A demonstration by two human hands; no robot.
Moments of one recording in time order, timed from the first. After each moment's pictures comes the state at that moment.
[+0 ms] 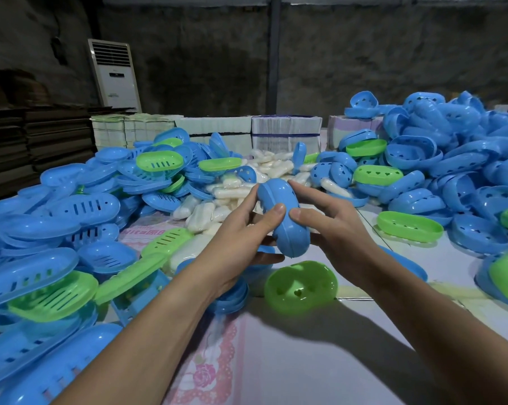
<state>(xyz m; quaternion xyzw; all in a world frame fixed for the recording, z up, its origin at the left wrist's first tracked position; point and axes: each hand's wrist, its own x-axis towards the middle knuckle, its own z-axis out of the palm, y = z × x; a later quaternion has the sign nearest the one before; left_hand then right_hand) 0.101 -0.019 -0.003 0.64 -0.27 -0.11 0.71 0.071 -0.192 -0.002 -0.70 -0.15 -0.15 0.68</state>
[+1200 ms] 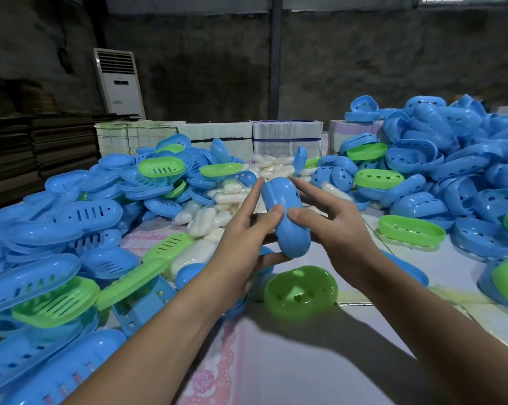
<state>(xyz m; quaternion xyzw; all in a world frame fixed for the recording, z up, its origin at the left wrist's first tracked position) 0.100 -0.031 -0.008 0.57 -0.25 -0.10 0.78 0.074 -0.193 0.001 -0.69 -0.14 -0.20 0.68</state>
